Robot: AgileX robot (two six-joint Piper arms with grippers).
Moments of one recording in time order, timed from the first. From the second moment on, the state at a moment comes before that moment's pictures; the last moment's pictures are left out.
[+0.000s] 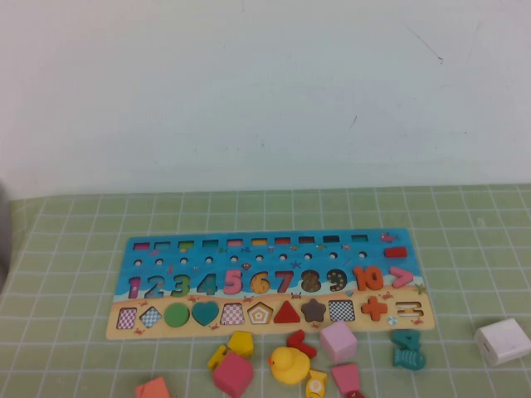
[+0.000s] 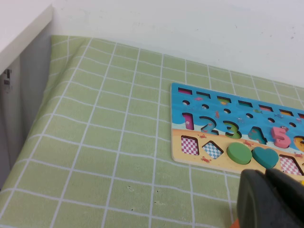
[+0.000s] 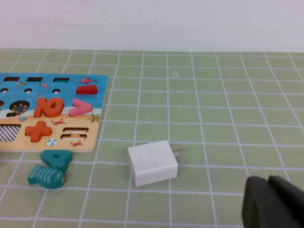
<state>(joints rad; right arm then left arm) 0.01 -0.01 0.02 0.00 0.41 -0.01 0.01 -0.01 0.02 -0.14 0.37 -0.18</state>
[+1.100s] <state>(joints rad) 0.01 -0.01 0.02 0.00 0.41 -0.01 0.01 -0.01 0.02 -0.14 0.37 -0.18</state>
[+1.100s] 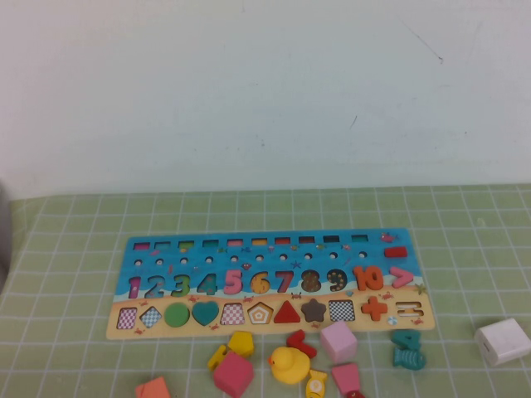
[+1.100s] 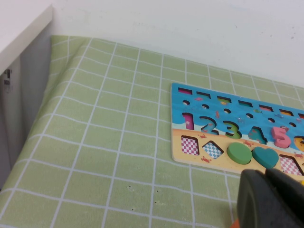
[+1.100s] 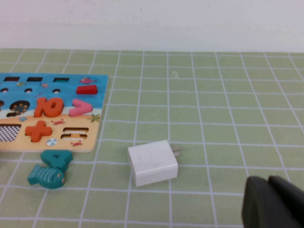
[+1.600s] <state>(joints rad) 0.01 -0.01 0.02 0.00 0.41 -0.01 0.01 -0.01 0.02 -0.17 0.36 -0.21</state>
